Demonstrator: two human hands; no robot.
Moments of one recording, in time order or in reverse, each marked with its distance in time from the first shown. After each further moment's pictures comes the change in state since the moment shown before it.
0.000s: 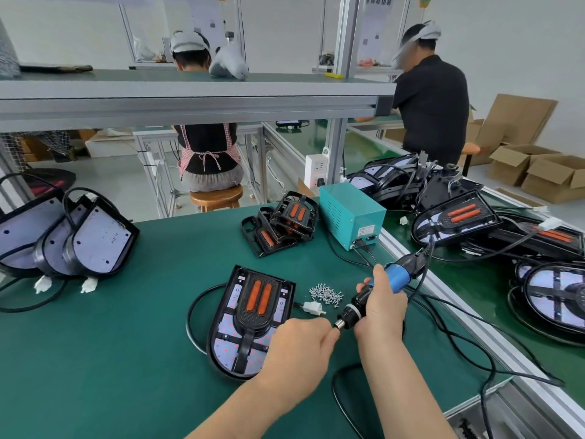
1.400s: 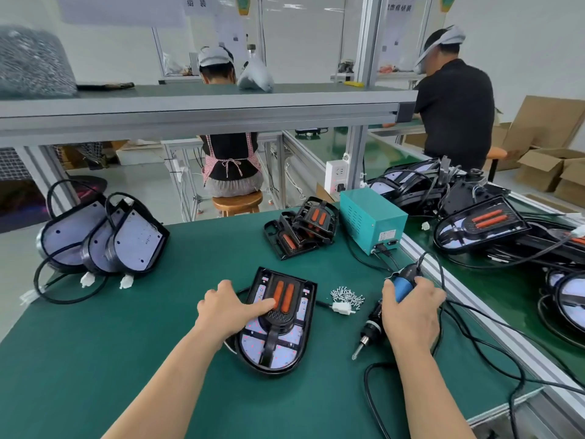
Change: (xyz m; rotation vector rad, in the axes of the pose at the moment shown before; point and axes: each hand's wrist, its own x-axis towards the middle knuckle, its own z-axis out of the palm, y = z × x) left_hand 0.015 -0.106 -0.085 -0.101 0.060 -0.734; right_hand 0.024 0.006 -0.031 -1.121 0.060 -0.609
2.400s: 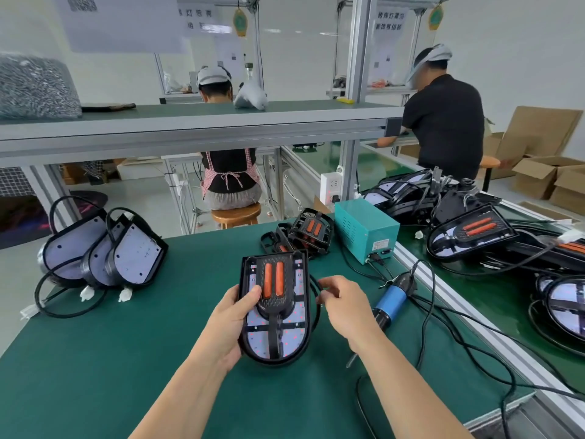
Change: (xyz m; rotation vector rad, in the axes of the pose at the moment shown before) left_hand -0.010 -0.001 0.021 -1.220 -0.278 0.144; right_hand -0.043 -0.075 0.003 0.210 -0.631 -0.210
